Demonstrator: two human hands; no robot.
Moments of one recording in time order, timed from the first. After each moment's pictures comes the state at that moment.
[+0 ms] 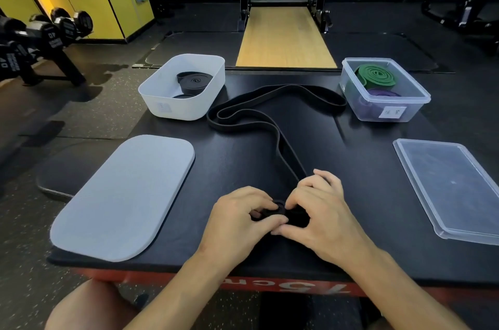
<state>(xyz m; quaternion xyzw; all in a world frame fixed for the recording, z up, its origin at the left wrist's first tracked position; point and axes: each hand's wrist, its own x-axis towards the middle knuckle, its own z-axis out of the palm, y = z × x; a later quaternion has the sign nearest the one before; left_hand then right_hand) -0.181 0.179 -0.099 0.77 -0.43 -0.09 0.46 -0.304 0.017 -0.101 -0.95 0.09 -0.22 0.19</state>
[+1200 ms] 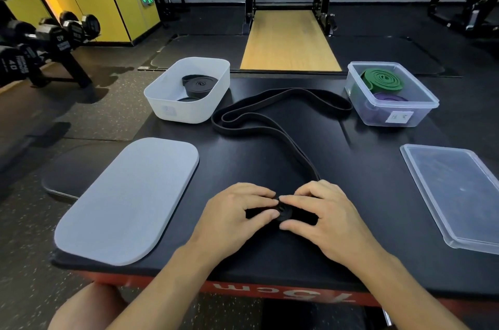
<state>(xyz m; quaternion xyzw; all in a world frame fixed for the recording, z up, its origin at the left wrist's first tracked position) -0.146 0.181 -0.106 0.78 -0.51 -0.05 0.36 -0.301 0.007 -0.103 -0.95 0.11 -0.20 0.21</state>
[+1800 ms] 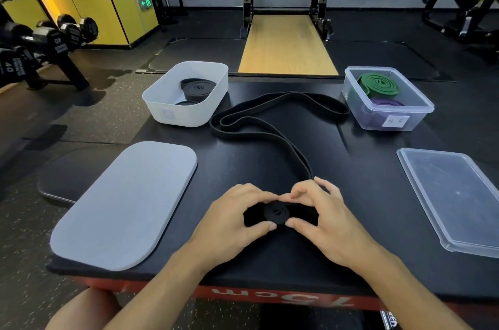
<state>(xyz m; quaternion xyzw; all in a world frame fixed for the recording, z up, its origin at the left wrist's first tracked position) -0.143 0.184 -0.099 0.76 -0.54 -0.10 0.35 -0.304 0.001 -0.101 -0.93 0.12 -0.13 0.32</state>
